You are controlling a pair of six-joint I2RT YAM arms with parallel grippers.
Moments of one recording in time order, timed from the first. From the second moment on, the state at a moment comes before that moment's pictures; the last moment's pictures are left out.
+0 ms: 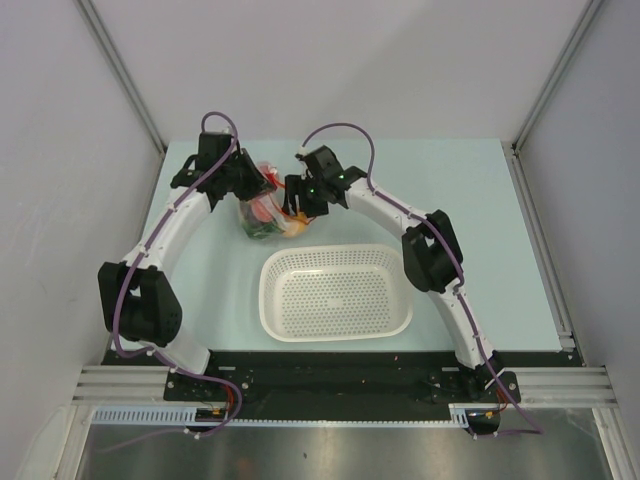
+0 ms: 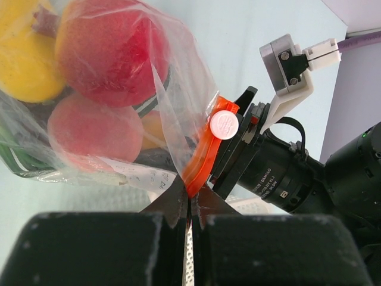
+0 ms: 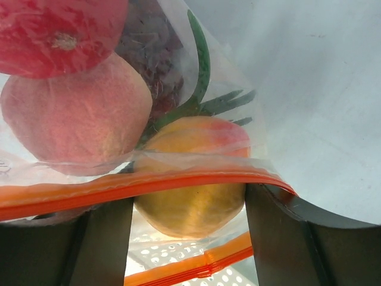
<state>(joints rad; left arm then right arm) -0.19 1.60 1.43 -0.53 0.25 -0.71 0.68 2.37 2.13 -0.56 -0.27 0.49</state>
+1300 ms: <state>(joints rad) -0.11 1.54 1.38 -0.53 0.21 -0.70 0.63 2.19 2.25 -0.52 -0.41 0.71</state>
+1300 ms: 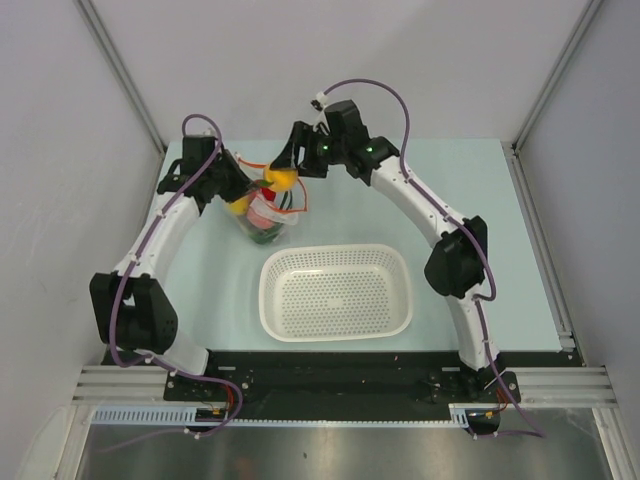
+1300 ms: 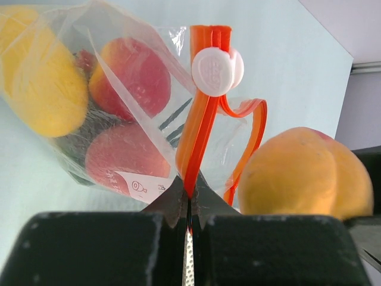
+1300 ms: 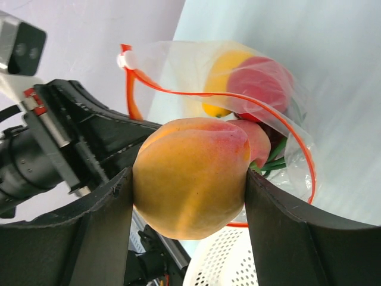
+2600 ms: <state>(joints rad) -0.04 1.51 1.51 -0.74 0.09 -0.51 0.72 1.68 1.38 -0.66 -0.25 0.34</state>
